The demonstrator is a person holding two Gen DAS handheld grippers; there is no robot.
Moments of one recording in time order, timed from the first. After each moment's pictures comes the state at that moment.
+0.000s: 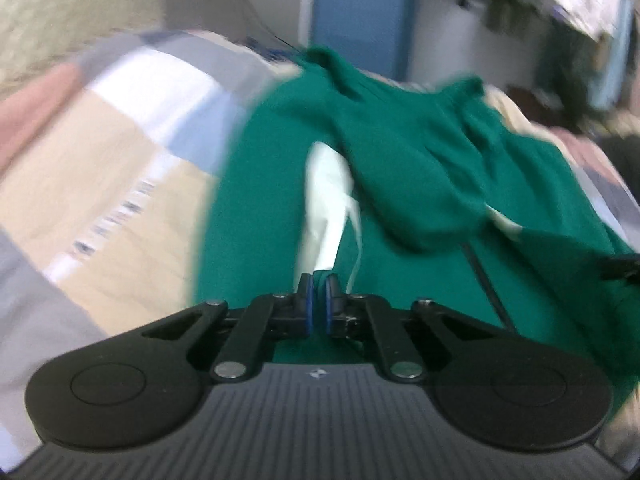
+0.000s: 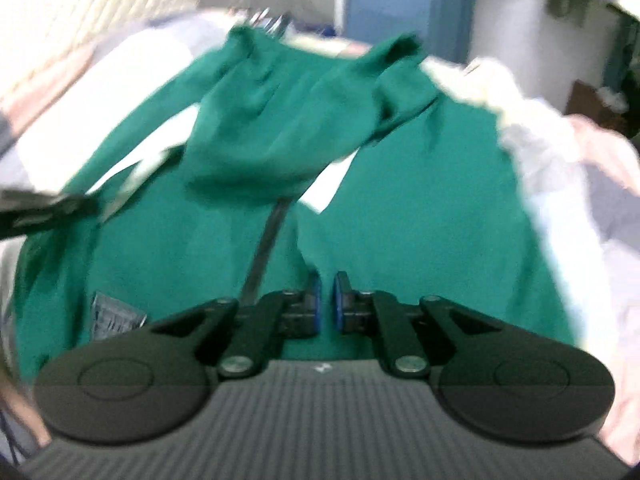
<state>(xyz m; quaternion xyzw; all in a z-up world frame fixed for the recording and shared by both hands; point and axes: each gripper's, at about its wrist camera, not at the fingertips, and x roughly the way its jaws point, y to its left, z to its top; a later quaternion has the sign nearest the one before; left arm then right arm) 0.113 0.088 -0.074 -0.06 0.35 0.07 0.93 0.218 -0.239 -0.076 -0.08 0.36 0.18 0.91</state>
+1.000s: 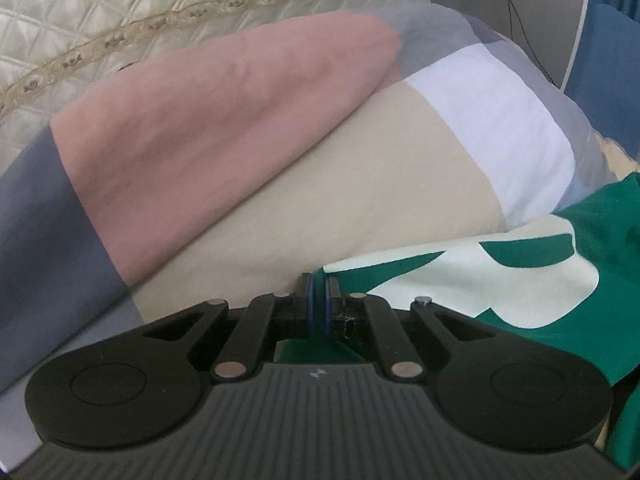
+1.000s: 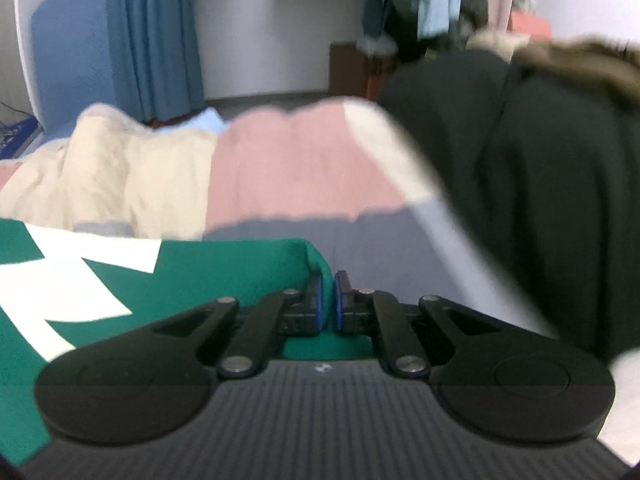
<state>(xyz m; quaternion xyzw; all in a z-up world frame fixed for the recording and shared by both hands) 0.240 0.366 -0.101 -0.14 0.37 0.34 0.85 0.475 -0.511 -0.143 0.05 0.34 -0.15 0.93</state>
